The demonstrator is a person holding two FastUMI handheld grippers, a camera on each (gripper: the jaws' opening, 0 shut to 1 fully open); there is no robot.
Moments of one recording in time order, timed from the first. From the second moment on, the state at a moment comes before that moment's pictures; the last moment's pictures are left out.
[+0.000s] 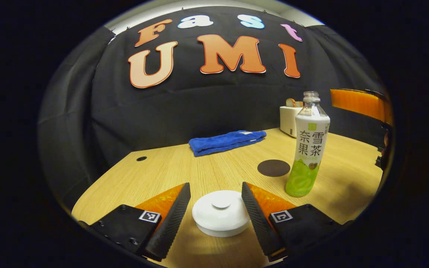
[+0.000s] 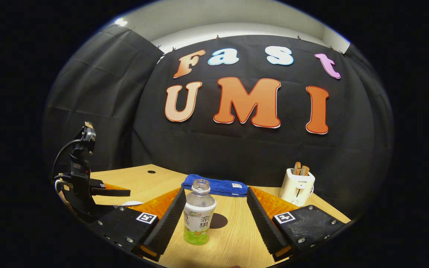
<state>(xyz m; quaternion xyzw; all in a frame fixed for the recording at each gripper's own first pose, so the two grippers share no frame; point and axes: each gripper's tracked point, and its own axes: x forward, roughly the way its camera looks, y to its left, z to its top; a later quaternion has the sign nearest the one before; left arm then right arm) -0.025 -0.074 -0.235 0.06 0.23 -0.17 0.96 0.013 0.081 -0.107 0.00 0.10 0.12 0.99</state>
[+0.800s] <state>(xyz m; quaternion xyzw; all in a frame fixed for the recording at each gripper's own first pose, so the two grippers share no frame) -0.018 -0.074 -0.237 0.03 0.24 -0.14 0.96 0.007 0.080 -0.125 -0.01 0.13 0.12 0.98</state>
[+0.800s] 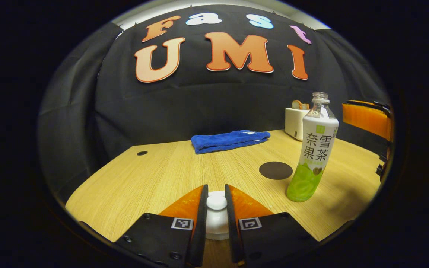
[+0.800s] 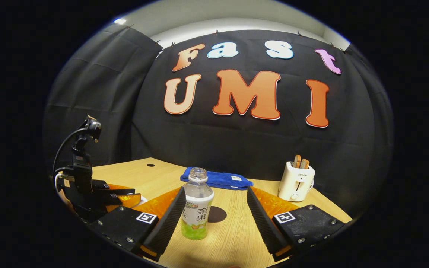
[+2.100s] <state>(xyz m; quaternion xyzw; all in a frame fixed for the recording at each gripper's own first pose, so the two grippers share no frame) -0.014 0.018 -0.196 0.03 0.19 -0.04 0.98 0.013 0.135 -0.228 -0.01 0.26 0.15 0.95</state>
